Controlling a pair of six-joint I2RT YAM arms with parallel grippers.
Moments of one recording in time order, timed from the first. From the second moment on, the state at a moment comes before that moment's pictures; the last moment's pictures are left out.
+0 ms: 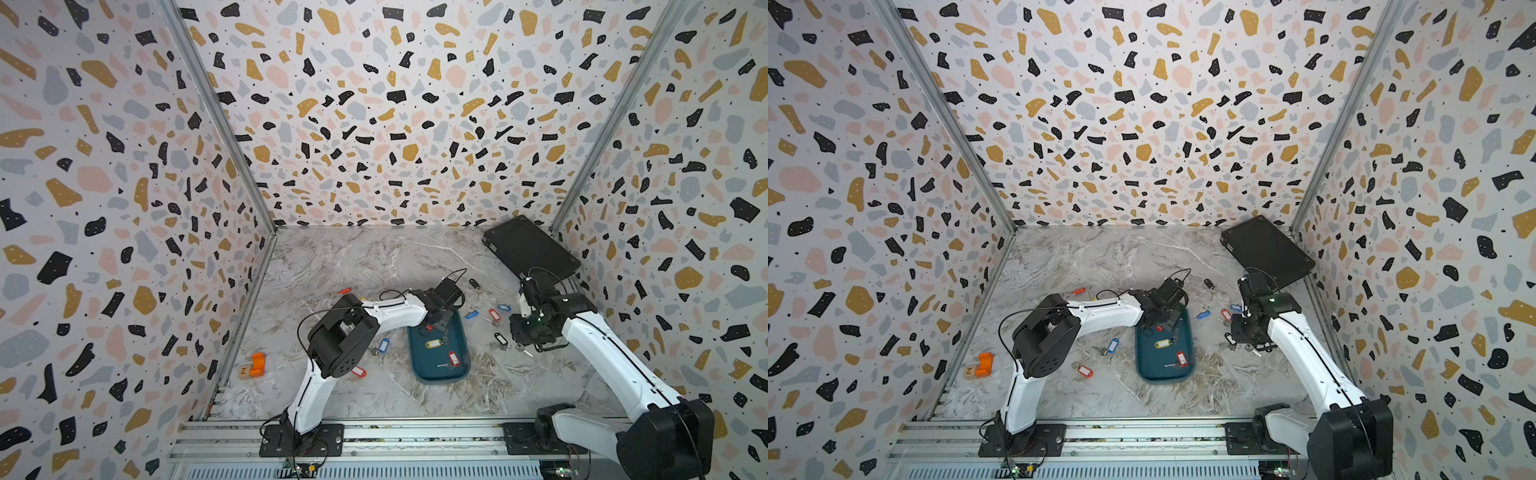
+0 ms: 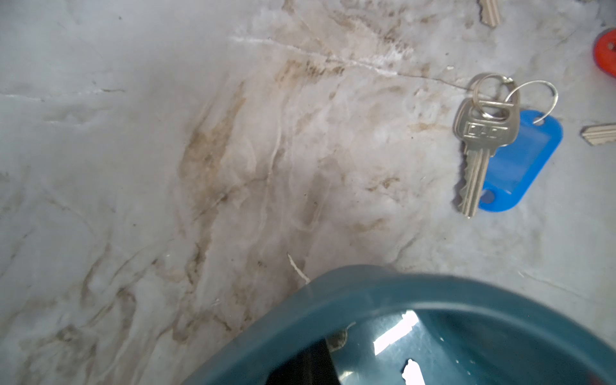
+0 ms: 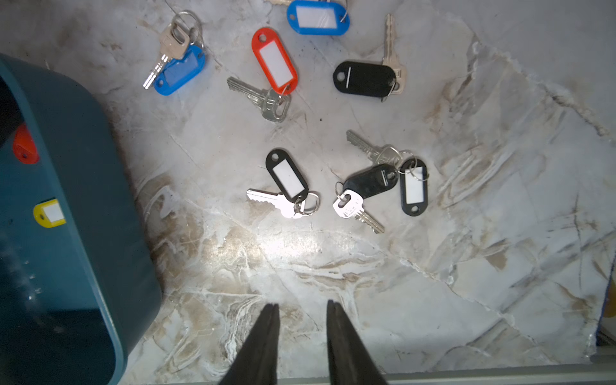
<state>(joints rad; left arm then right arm) -0.90 2.09 1.46 -0.45 -0.19 -0.29 0.23 1.17 0.95 -1.09 0.03 0.27</state>
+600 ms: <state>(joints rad) -0.89 1.66 1.32 -0.59 -0.18 -0.41 0.23 1.17 0.95 -1.09 0.02 0.27</state>
